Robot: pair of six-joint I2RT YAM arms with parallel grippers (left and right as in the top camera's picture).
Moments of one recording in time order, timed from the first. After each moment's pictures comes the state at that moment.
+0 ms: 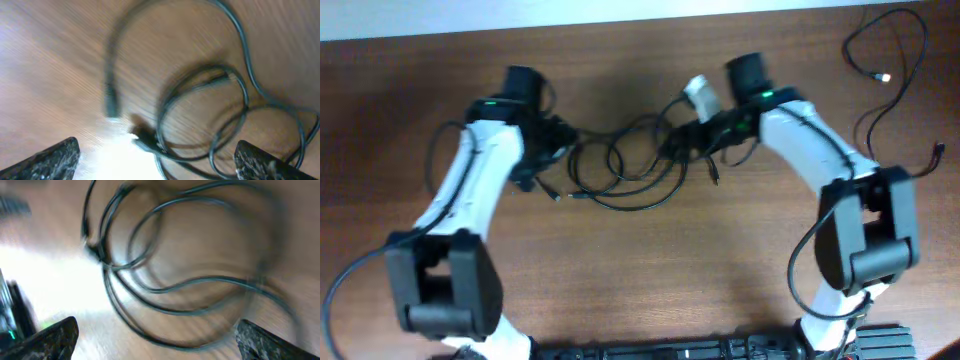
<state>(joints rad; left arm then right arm) -0.12 1.81 1.43 -0.99 0.04 -0.90 0.23 1.93 1.38 -0.67 -0.69 -0.19</state>
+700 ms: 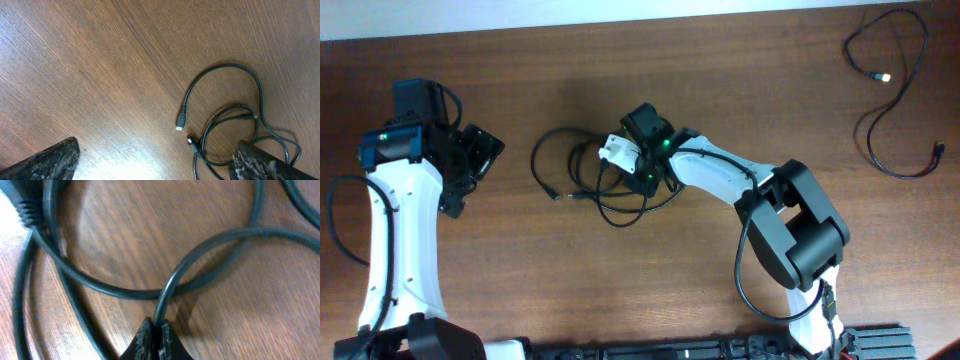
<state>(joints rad) 0.16 1.55 1.43 -1.19 -0.01 -0.80 0.60 2.10 1.39 -0.47 -0.21 -0.51</state>
